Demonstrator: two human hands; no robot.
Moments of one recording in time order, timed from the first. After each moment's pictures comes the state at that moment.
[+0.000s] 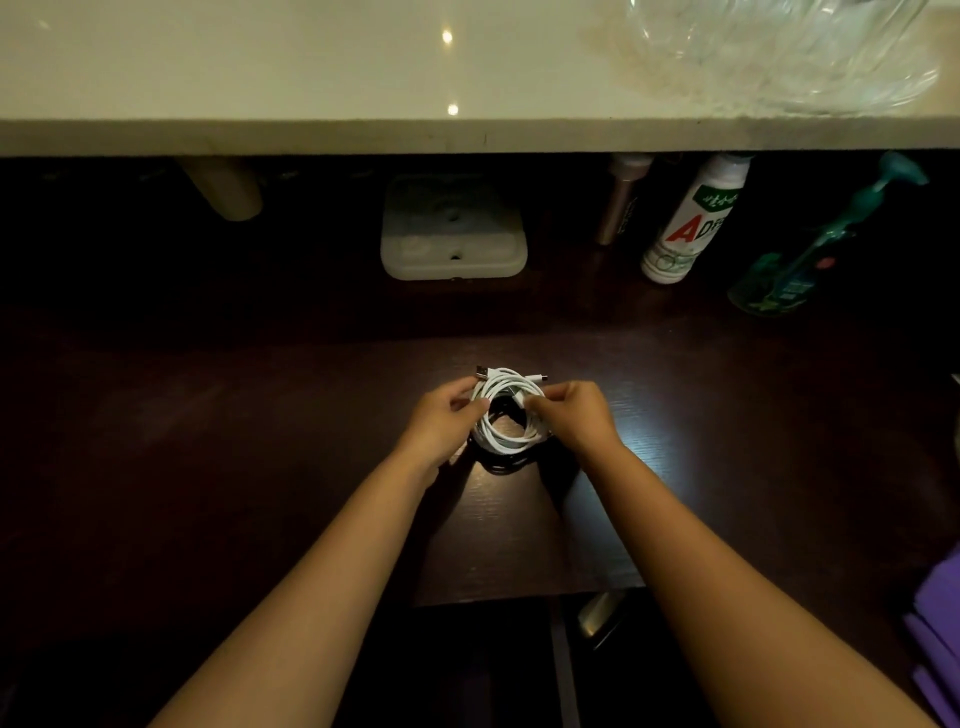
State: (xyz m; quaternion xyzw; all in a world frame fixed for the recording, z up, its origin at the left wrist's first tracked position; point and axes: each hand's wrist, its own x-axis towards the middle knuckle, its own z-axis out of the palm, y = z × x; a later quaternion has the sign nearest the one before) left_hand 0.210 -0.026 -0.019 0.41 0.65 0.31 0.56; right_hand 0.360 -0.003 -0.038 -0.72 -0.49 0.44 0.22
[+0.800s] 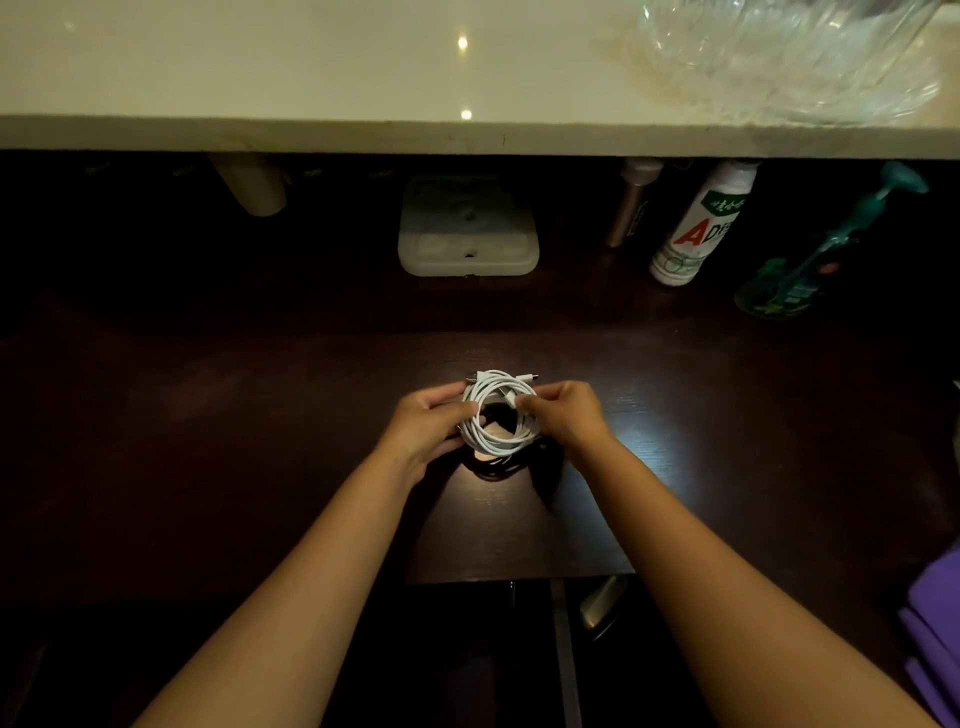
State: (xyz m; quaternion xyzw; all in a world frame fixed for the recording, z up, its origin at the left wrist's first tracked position) left_hand 0.187 -0.046 -0.009 0.25 0.63 0.37 0.64; right_hand 0.340 -0.019 -0.025 -0.70 -0.44 0.50 0.25
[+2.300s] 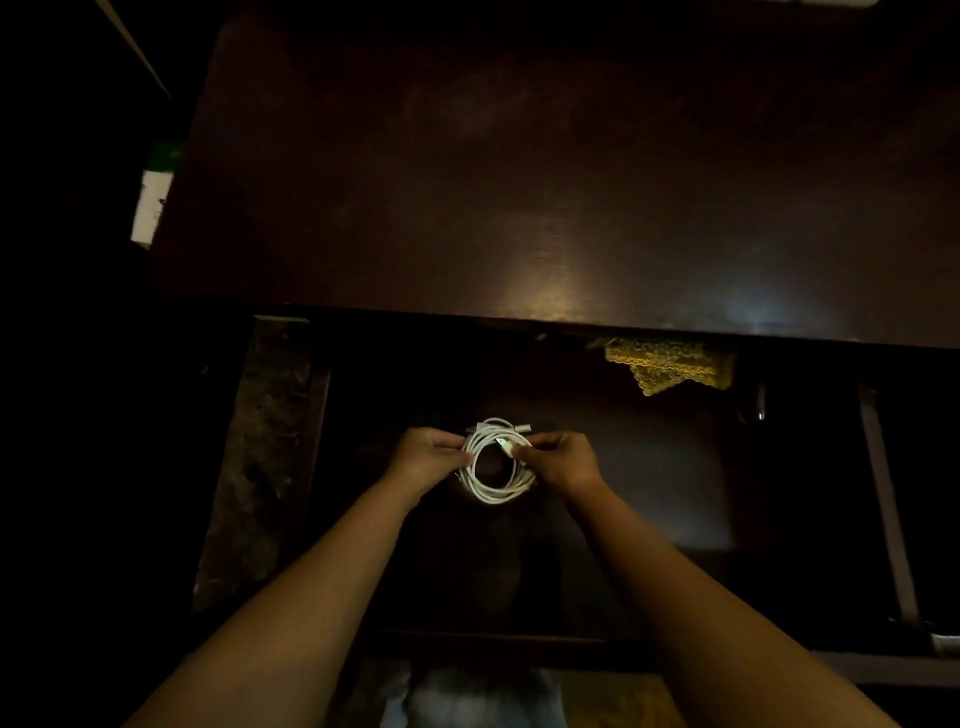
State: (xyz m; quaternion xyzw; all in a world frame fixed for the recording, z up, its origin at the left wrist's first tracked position) left_hand -0.095 -0.307 -0.208 0.29 0.74 0.19 0.58; right_hand 0.072 -0.283 -0.223 -0.71 -0.40 0.57 0.10
